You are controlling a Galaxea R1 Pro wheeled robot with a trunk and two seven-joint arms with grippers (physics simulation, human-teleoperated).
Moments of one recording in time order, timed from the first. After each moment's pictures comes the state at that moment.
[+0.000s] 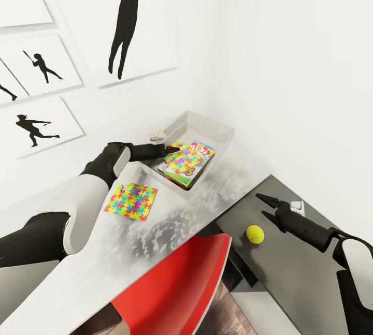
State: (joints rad) left arm -1.32 -0.05 0.04 -0.45 0.09 0.57 -0.68; right arm -0.37 -0.12 -0.36 -1.58 -1.23 1.04 -0.01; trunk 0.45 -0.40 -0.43
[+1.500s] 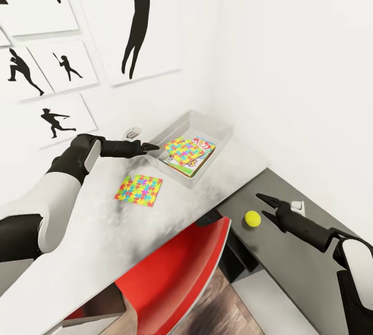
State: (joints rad) left arm -1.32 0.12 0.02 -0.56 0.09 0.86 -0.88; right arm -0.37 -0.12 -0.37 -1.58 -1.23 1.04 -0.01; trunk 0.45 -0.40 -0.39
